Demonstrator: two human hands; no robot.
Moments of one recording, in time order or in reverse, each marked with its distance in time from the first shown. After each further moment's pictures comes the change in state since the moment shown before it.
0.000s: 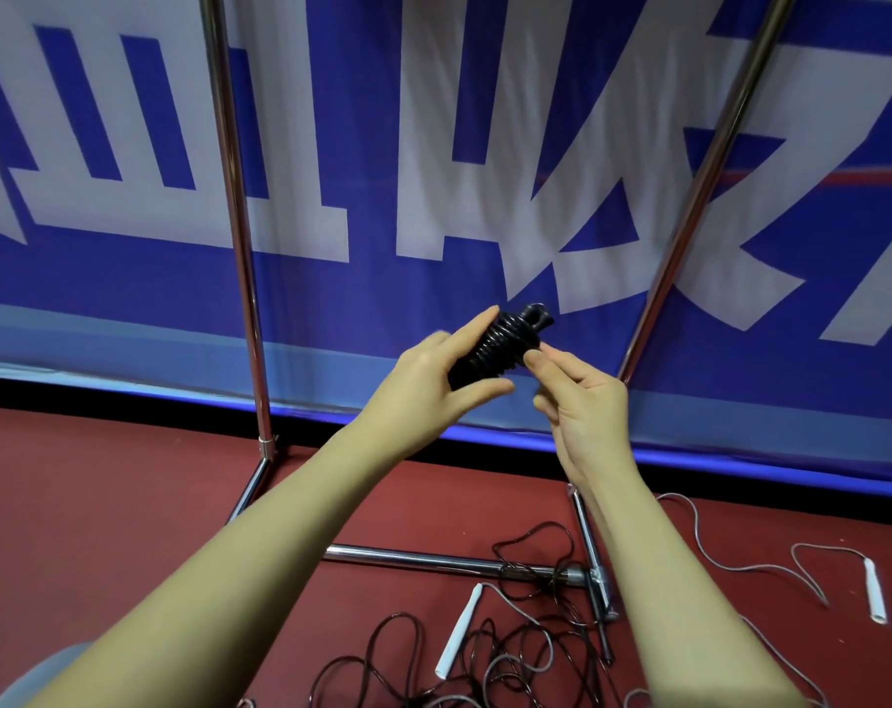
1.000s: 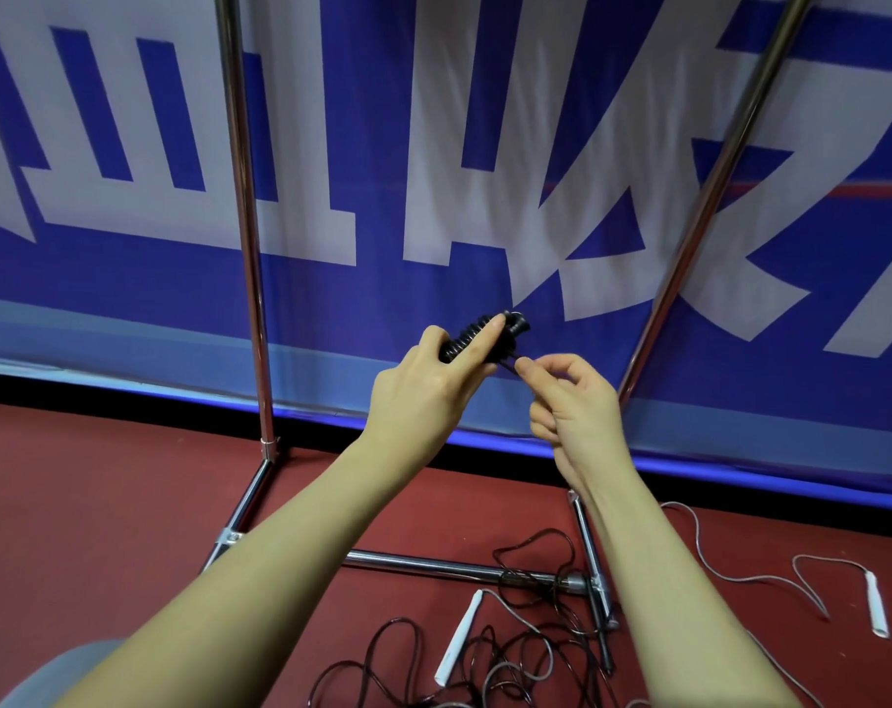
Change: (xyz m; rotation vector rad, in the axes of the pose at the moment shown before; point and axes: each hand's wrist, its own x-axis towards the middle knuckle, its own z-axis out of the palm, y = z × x) left_hand -0.001 -0.016 0.012 0.611 0.357 0.207; right_hand 0.002 -0.004 0.007 -0.046 -0.058 0.120
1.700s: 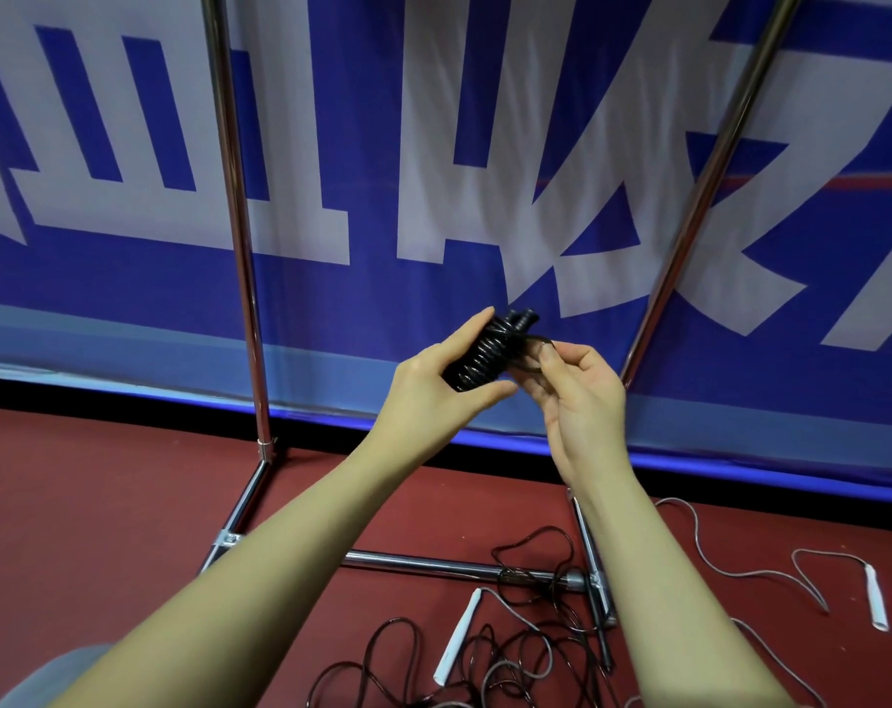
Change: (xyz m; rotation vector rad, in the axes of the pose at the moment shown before) left_hand 0.003 0.013 -0.003 -0.827 -0.219 -0.398; right_hand -0.001 -0.002 0.001 0.235 0.014 -0.155
